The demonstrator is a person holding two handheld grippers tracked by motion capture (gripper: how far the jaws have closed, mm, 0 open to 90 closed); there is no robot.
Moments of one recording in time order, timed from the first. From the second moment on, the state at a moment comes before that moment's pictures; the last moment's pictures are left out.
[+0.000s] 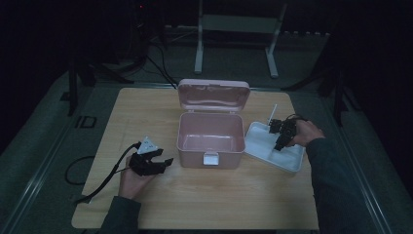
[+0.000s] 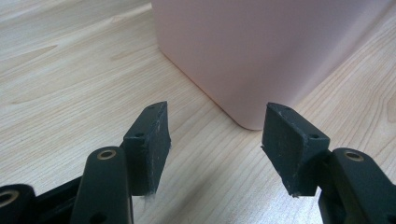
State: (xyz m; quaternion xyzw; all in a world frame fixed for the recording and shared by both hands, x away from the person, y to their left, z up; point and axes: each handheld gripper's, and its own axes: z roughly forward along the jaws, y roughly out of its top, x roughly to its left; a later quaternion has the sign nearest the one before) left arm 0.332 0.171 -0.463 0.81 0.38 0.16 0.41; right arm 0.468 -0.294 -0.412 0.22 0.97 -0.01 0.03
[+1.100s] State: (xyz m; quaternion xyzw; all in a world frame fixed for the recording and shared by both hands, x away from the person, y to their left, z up) left arm 0.332 0.170 -0.464 0.82 0.38 0.16 0.41; right arm 0.485 -0.305 -0.446 0.20 0.98 0.00 0.02
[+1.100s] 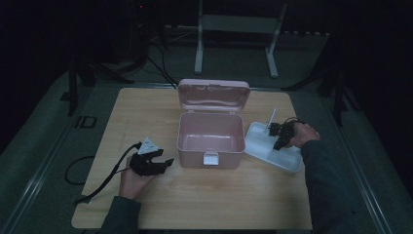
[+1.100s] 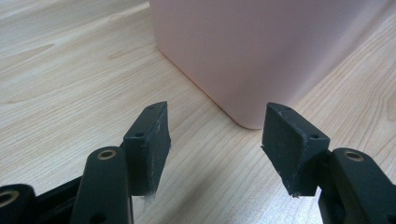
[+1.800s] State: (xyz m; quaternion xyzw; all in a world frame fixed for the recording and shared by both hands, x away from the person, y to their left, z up) left arm 0.332 0.171 -0.464 0.81 0.38 0.16 0.41; right arm 0.483 -0.300 -0.452 0.21 0.98 0.00 0.00
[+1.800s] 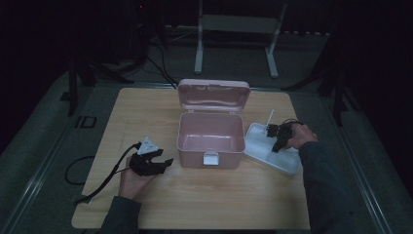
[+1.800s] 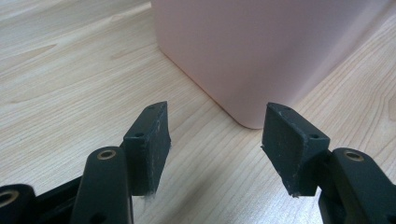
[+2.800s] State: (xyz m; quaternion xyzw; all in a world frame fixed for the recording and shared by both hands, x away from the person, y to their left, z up) left arm 0.331 0.172 -0.464 0.81 0.38 0.16 0.41; right arm 0.452 -0.319 -0.363 0.17 0.99 0.04 0.02
